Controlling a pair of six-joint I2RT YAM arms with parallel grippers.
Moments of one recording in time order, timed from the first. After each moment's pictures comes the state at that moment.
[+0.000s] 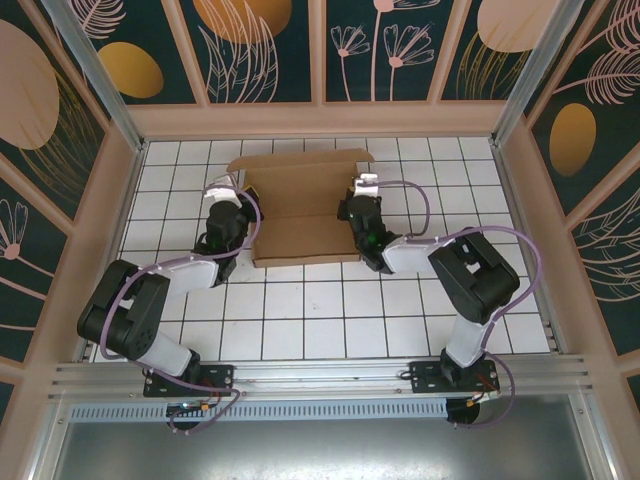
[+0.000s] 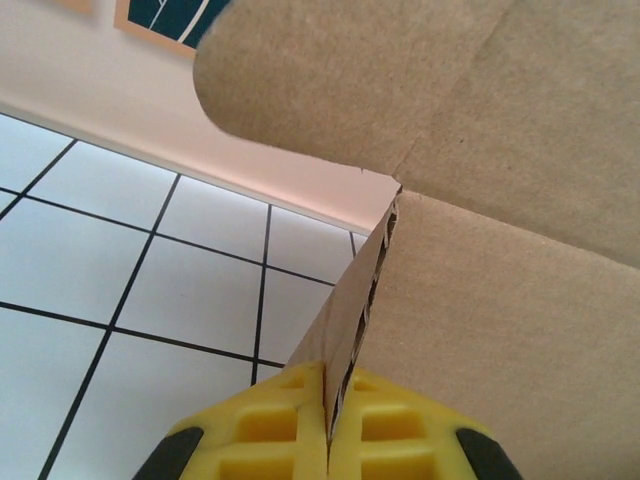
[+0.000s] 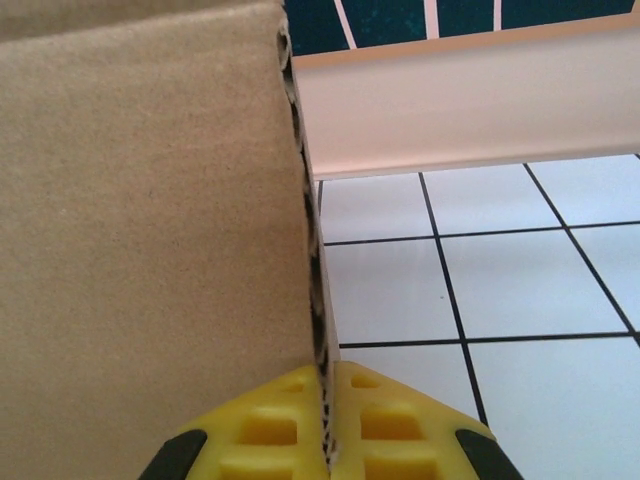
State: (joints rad) left arm -0.41 1.53 0.60 0.76 -0.24 -0.52; right arm 0.68 1.78 0.82 0.70 0.54 0.29
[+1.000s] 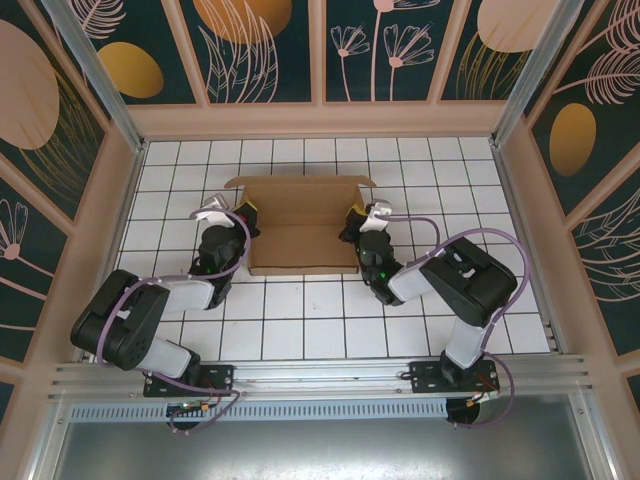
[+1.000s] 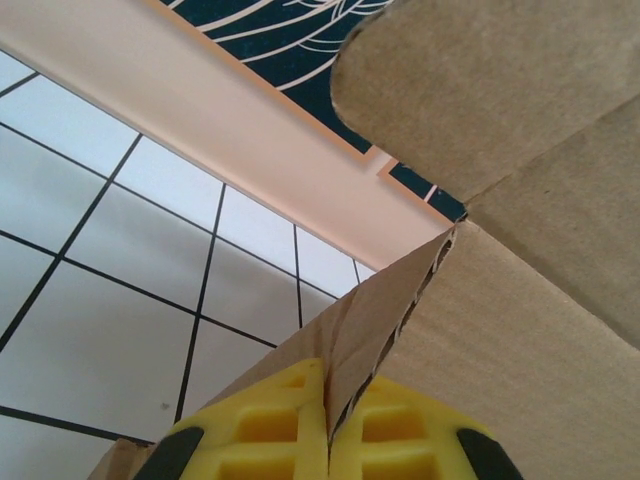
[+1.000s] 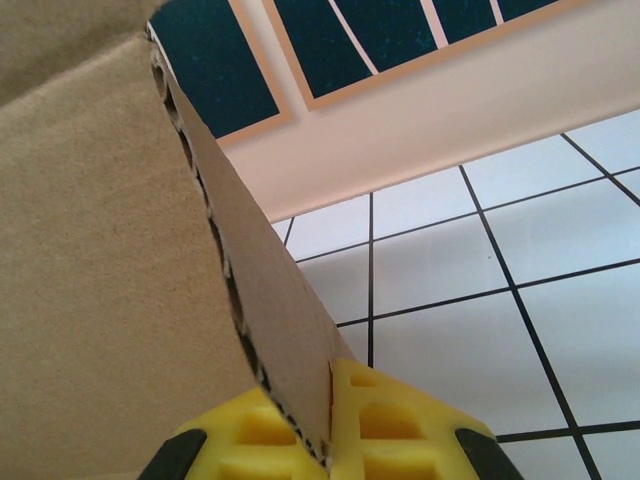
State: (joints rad) left arm -0.43 1.47 0.39 0.99 -0.20 -0.75; right arm 0.76 1.78 0.55 1.14 0.55 0.45
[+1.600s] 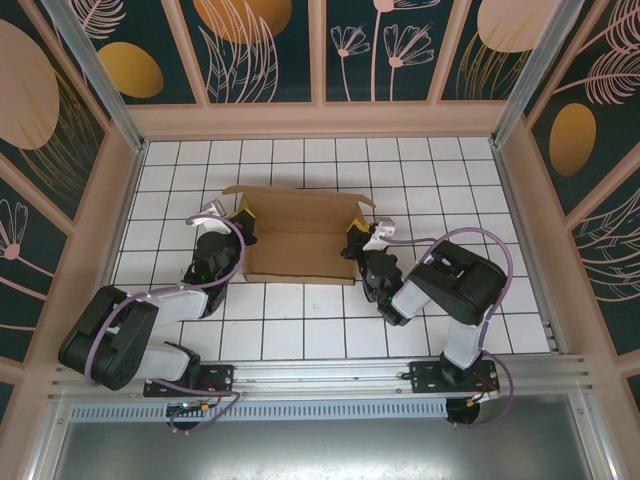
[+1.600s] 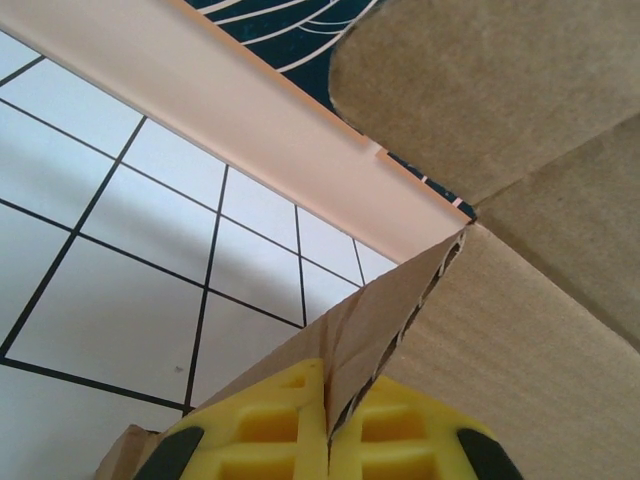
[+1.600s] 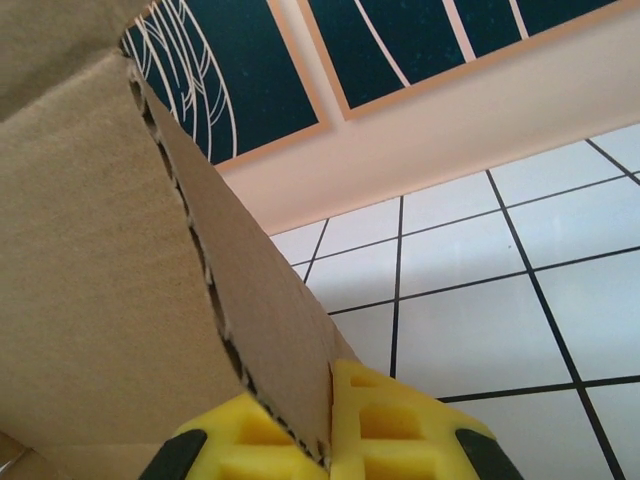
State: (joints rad) left arm -0.43 1.37 0.33 0.93 -0.18 -0.72; right arm 0.83 1.83 0.39 1.47 0.58 0.38
